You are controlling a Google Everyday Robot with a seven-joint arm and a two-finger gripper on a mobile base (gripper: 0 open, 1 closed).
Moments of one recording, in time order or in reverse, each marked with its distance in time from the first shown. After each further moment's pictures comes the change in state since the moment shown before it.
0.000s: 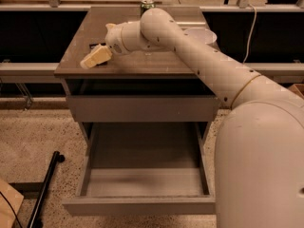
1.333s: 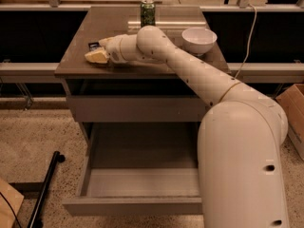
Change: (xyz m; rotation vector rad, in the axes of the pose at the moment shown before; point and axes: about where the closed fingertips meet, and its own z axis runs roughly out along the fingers) arm 0.045 -0.027 0.047 0.058 -0.034 0.123
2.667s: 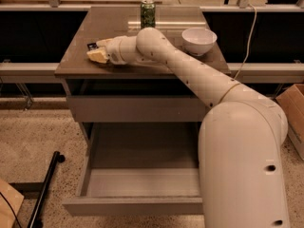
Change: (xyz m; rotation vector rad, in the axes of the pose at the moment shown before) arm 0.003 0.002 0.002 0.001 -0.006 0.014
